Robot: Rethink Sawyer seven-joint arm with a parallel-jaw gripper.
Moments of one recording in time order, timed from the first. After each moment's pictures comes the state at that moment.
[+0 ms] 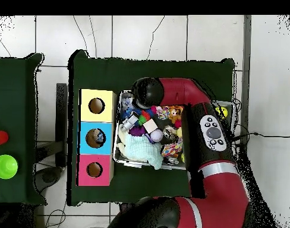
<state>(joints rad) -0.39 -0.40 0.36 1.19 -0.39 0.74 2.11</state>
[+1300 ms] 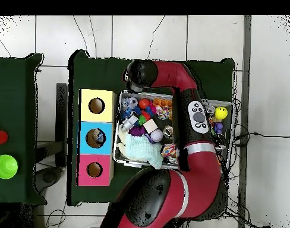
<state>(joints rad) -0.37 -0.16 0.50 0.83 -0.40 0.94 1.94</state>
